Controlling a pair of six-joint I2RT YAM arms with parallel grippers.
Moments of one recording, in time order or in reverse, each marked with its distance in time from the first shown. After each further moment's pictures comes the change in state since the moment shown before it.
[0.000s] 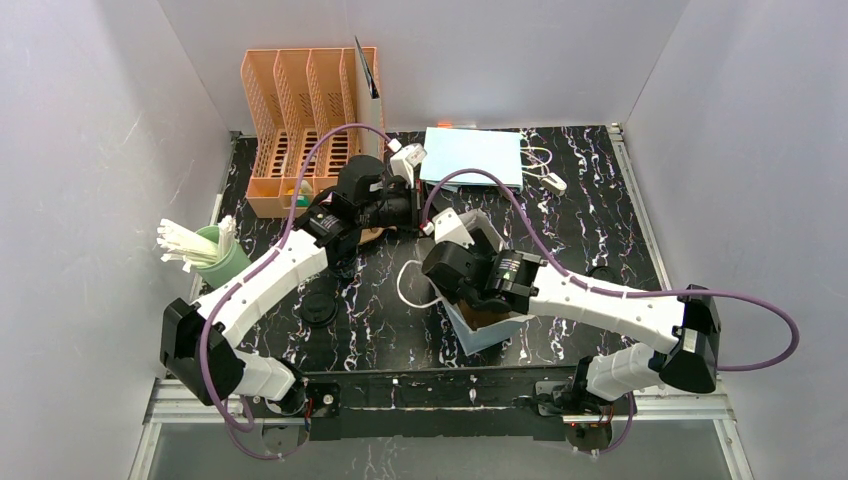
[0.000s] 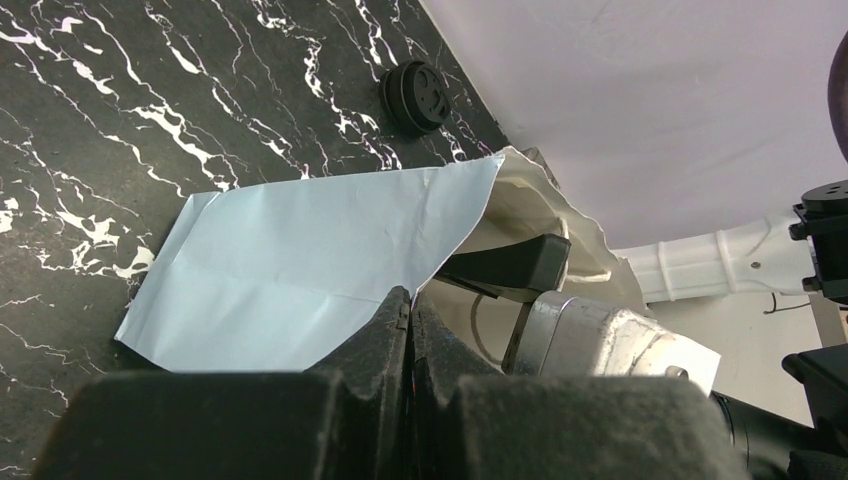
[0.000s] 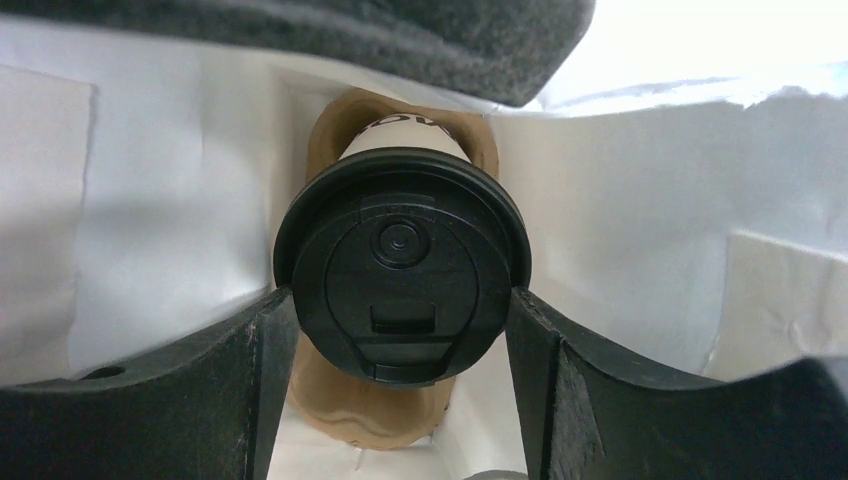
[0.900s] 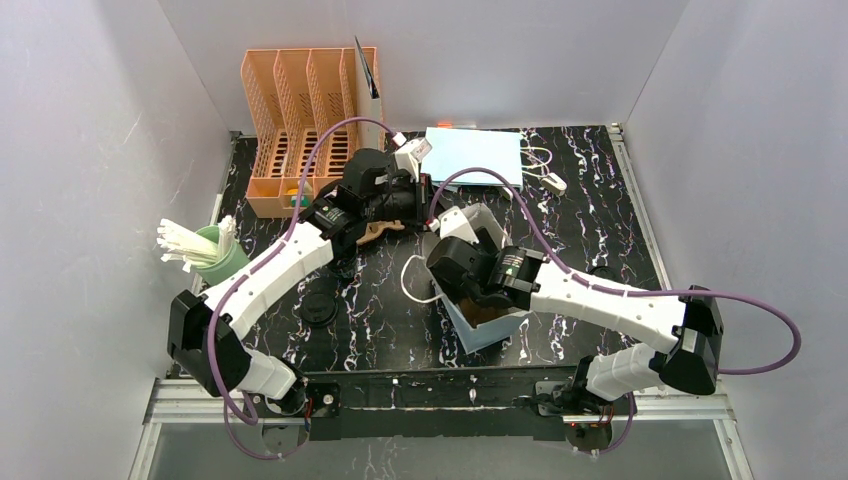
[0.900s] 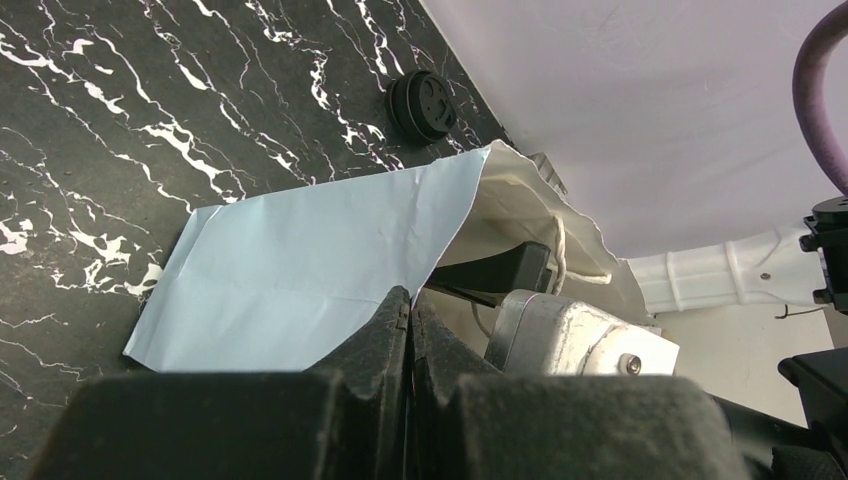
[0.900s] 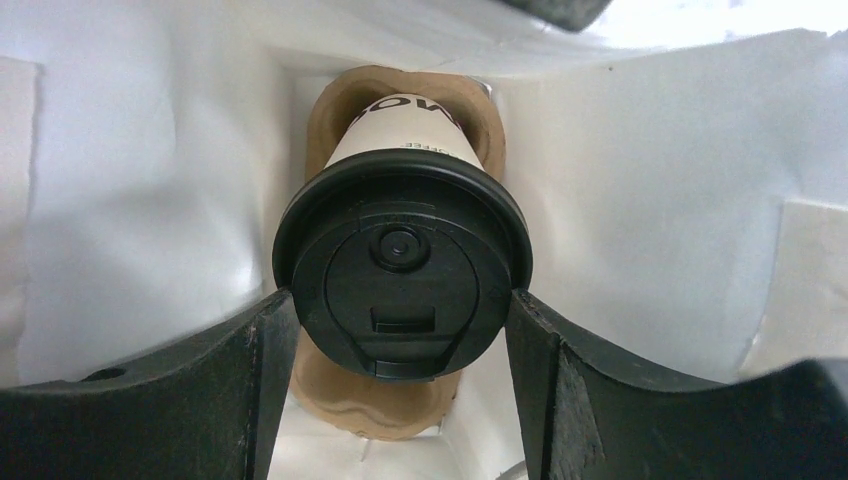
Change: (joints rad) left arm 0.000 0.053 0.053 -0.015 -0.003 0.027; right arm -0.039 -0.007 -0.035 0.007 -0.055 0.026
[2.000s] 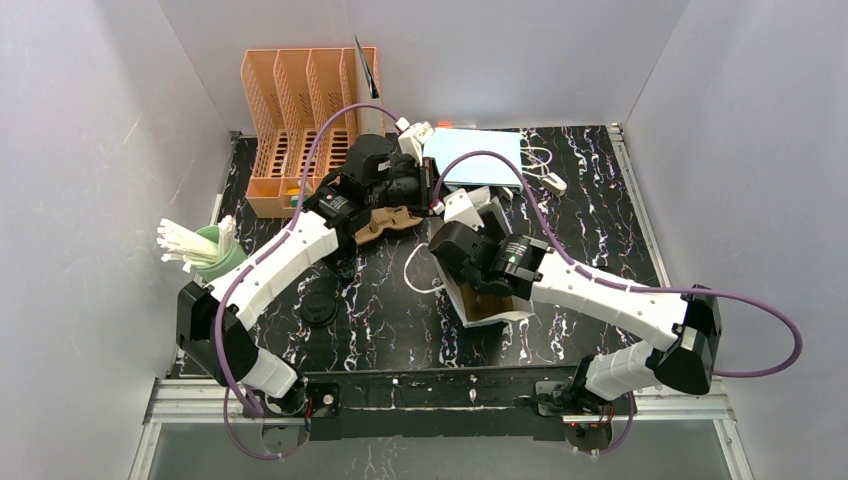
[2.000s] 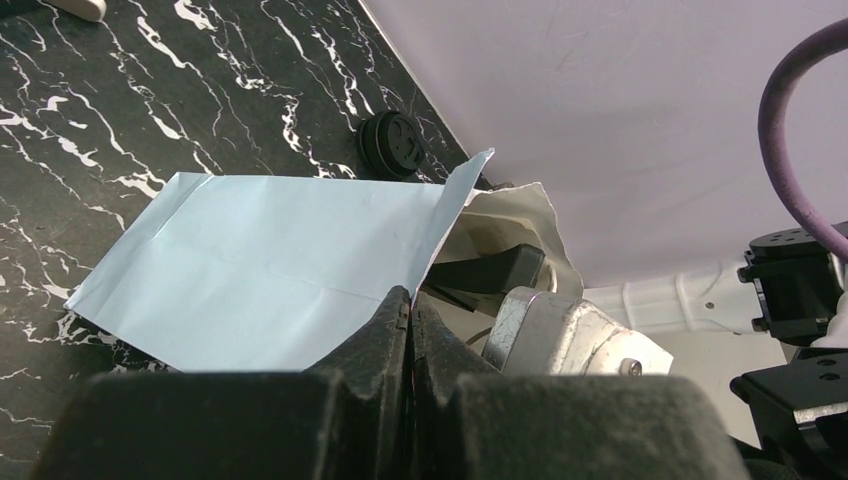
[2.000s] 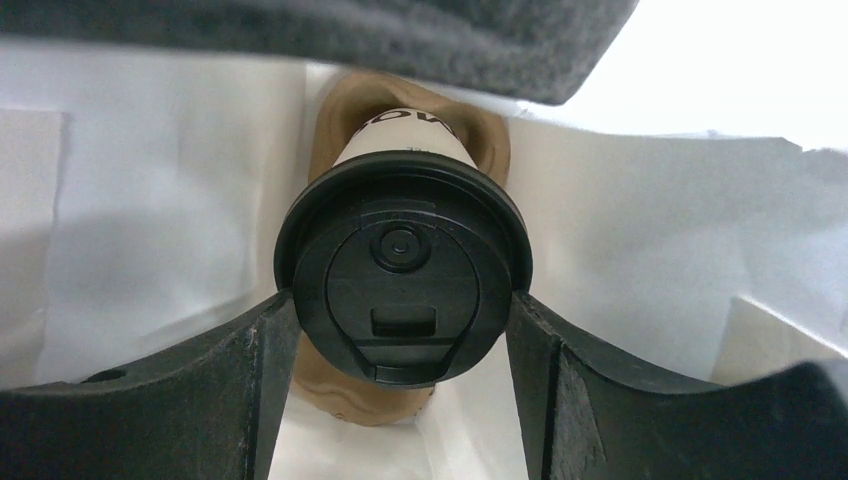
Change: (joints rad) left arm 0.005 0.061 0.107 0.033 0.035 -0.060; right arm -0.052 0.018 0.083 -0.031 0.100 -0.058
